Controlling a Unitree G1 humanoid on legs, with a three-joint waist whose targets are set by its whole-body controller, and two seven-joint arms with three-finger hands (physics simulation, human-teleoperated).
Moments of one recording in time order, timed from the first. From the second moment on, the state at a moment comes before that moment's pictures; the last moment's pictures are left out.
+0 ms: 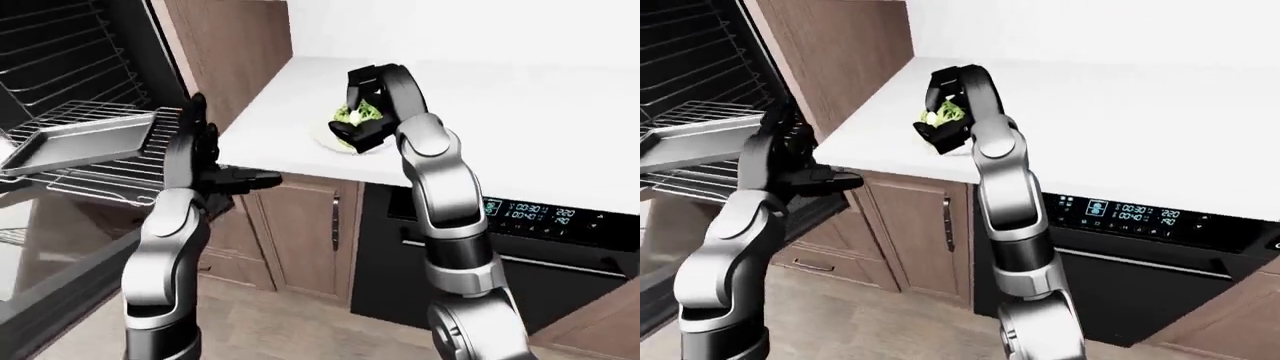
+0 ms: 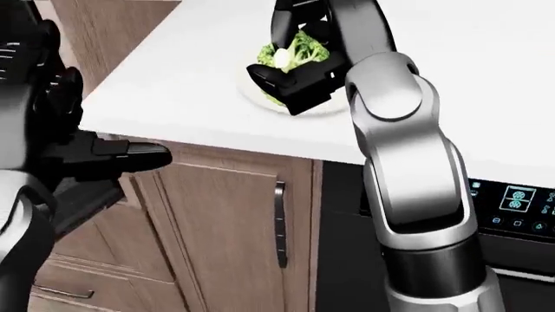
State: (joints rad) left arm -0.48 0.21 0.17 -0.30 -0.18 0.69 0.08; right arm -0.92 -0.04 0.01 0.03 -0.26 0.73 0.13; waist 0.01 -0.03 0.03
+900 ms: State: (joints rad) left arm -0.48 0.22 0.20 -0.31 -0.18 0.69 0.10; right arm -0.90 -0.01 0.05 0.02 -0.26 0.72 0.16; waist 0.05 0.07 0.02
